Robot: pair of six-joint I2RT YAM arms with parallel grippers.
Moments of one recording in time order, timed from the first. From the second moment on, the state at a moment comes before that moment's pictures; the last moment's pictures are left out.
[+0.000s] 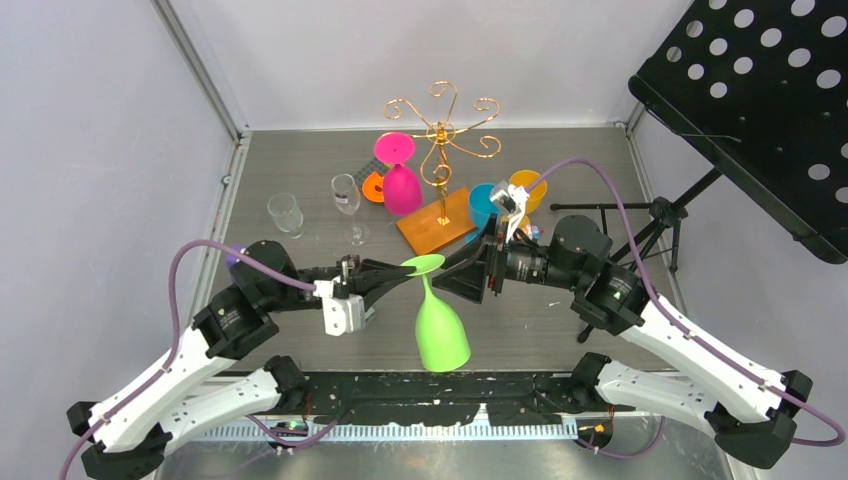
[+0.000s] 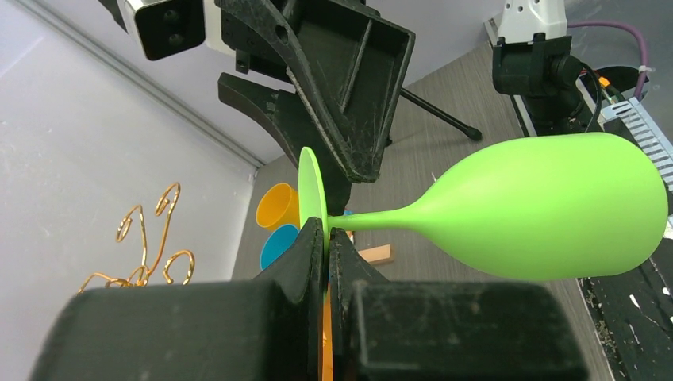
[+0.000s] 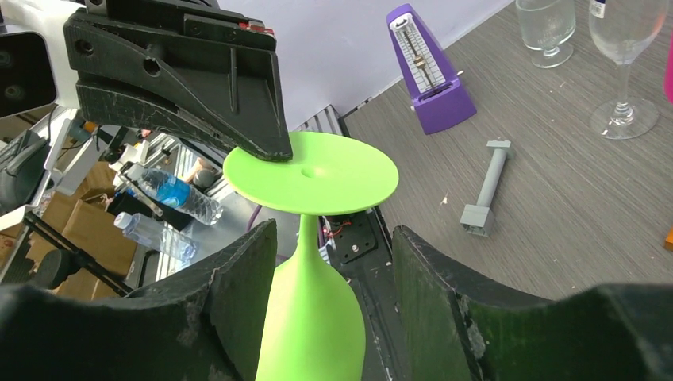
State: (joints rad) left arm -0.90 0.70 0.95 -0.24 0.59 0.68; right arm 0.88 0.86 0.96 -0.13 -0.45 0.53
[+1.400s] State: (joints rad) left arm -0.93 0.71 0.94 -0.16 0.47 0.71; right arm 0.93 0.90 0.94 -0.12 -0.40 0.52
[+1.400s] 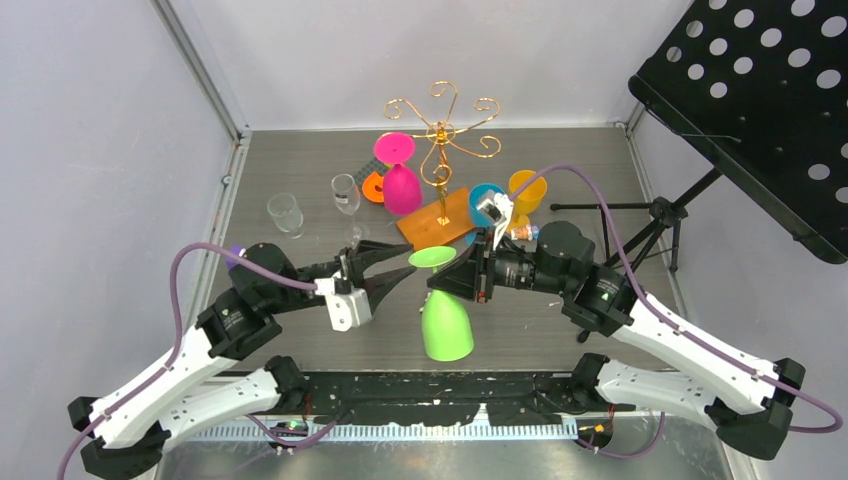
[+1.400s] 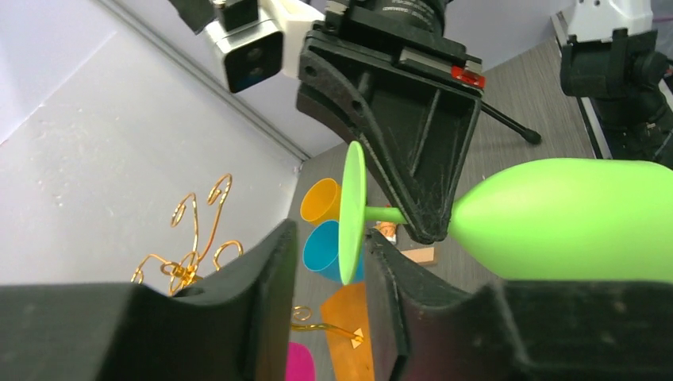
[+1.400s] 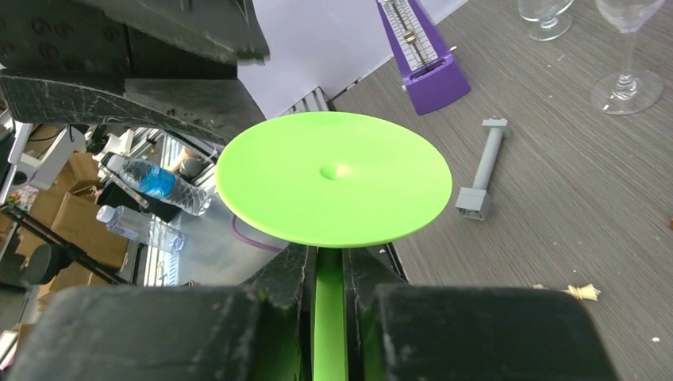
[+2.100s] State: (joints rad) left arm -0.93 0.62 0.79 0.01 0.21 0.41; right arm 0.91 0.73 0.96 -0.30 0.14 0.24
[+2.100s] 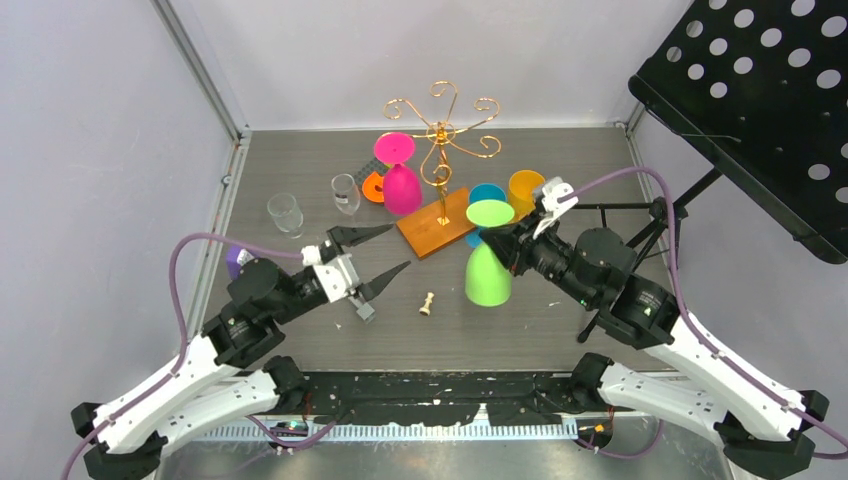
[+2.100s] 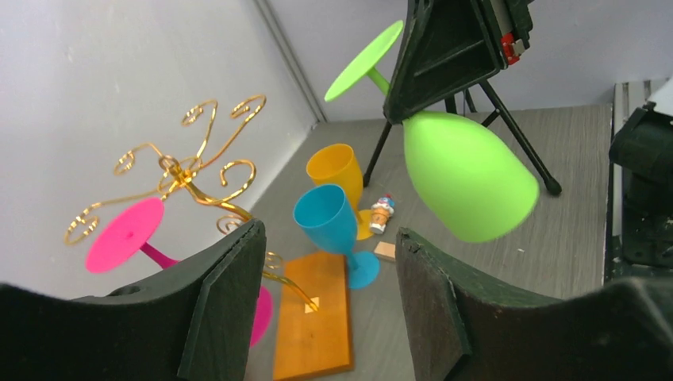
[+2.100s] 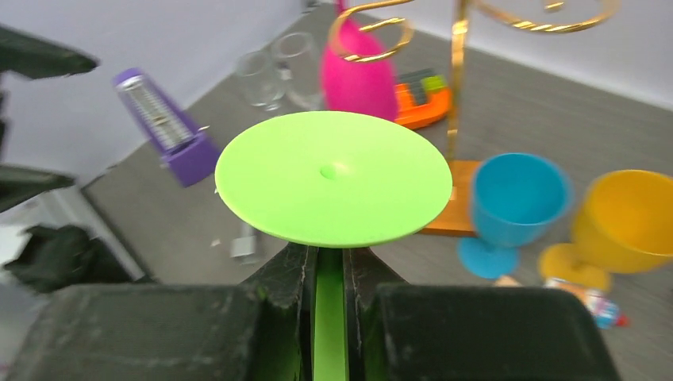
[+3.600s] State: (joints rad) left arm -0.91 1.12 0.85 0.43 -0.48 -0.95; right arm 0.61 0.76 1.09 -0.35 0.11 0.05
